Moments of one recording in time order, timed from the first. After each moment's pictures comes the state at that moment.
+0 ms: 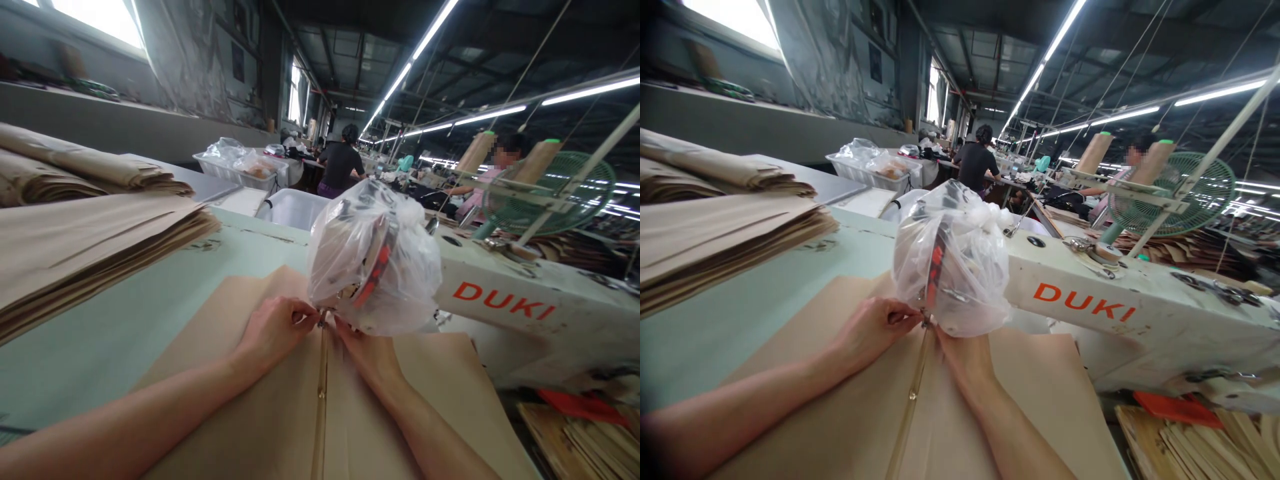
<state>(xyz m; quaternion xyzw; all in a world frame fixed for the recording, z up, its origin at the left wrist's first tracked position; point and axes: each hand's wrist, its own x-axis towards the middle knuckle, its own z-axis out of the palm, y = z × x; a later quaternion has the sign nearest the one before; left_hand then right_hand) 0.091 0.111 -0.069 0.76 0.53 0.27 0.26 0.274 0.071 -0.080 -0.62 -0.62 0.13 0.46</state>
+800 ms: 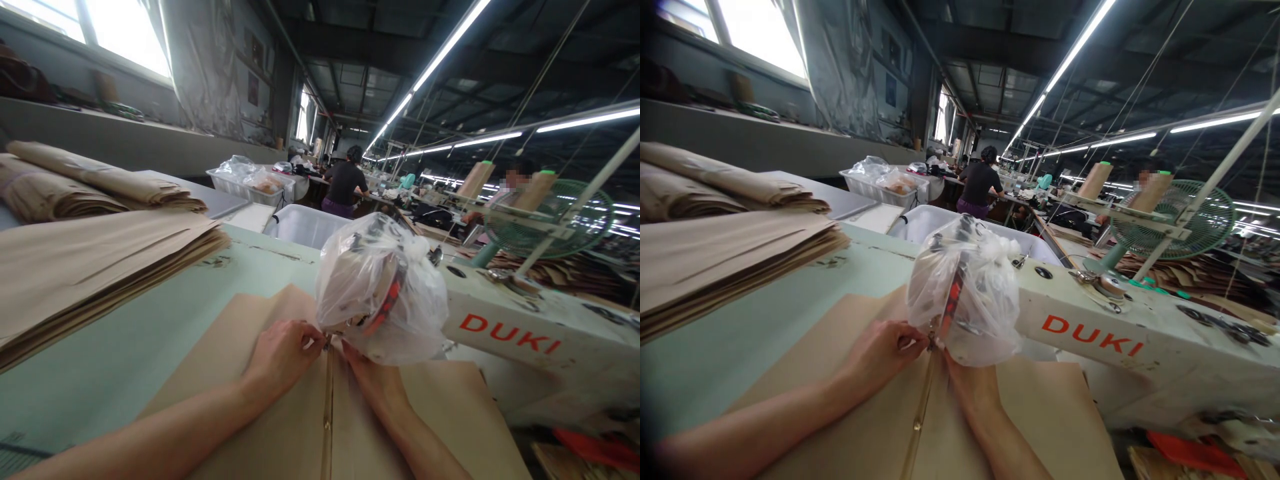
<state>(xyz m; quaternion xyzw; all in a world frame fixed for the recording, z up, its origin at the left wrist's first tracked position) 0.093 0.107 -0.062 0.77 0.53 0.25 0.25 0.278 0.077 -0.086 -0.60 -0.62 0.14 0.49</state>
